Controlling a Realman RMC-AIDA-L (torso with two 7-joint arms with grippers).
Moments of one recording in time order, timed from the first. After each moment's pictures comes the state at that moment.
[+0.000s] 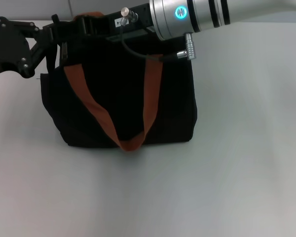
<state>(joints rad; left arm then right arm) -0.48 -2.01 0.48 0.71 1.80 1.66 -0.95 1.12 2.09 -1.33 -0.49 -1.57 -1.18 2.41</state>
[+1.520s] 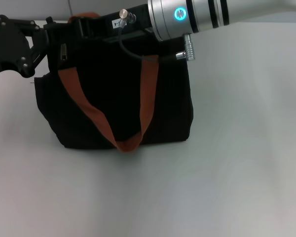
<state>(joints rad) -0.47 -2.02 0.48 0.74 1.80 1.70 -0.97 1.12 2.09 -1.34 -0.49 -1.54 -1.20 2.35</state>
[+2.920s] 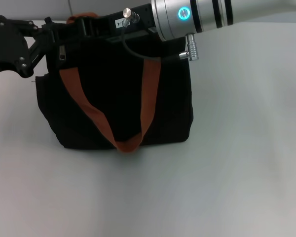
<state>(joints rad) -0.47 -2.02 0.48 0.74 1.80 1.69 -0.97 1.11 2.09 -1.34 -0.50 -1.54 -1.21 2.37</state>
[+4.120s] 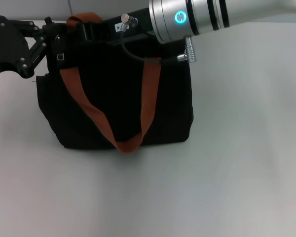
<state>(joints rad) -0.47 -2.02 0.48 0.74 1.80 1.69 -0.97 1.11 2.09 -1.37 -0.50 -1.55 -1.16 2.37</state>
